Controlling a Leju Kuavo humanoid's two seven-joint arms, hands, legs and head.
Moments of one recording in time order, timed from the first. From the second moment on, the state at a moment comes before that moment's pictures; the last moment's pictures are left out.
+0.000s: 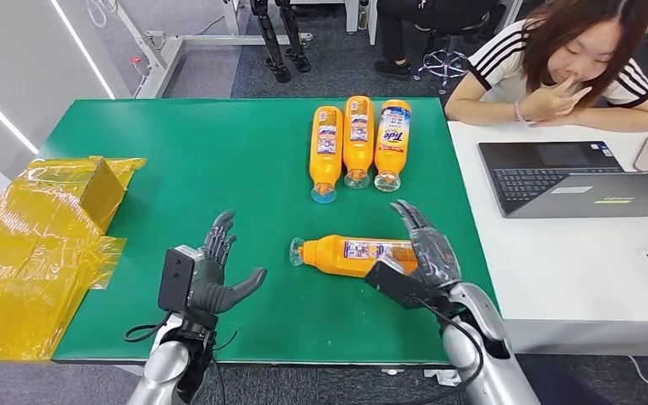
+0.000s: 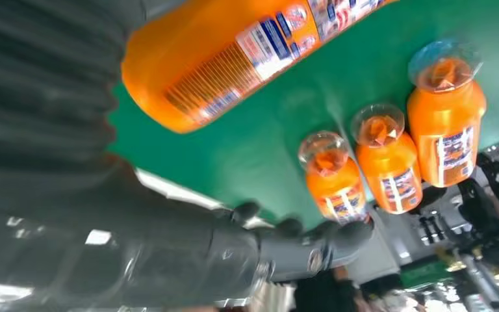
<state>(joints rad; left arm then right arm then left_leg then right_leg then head) -0.13 -0.13 -0.31 -1.31 -0.03 0.16 -0.50 -0.19 0.00 0.31 -1.42 0.76 -0.10 -0.19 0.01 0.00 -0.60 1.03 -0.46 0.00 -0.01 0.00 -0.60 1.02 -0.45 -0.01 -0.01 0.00</state>
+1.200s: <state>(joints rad) -0.19 -0.14 -0.34 -1.21 0.07 0.03 -0.42 -0.91 -0.12 0.86 -0.84 0.54 0.44 -0.04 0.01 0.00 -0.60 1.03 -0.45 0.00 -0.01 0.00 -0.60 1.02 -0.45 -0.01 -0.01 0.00</state>
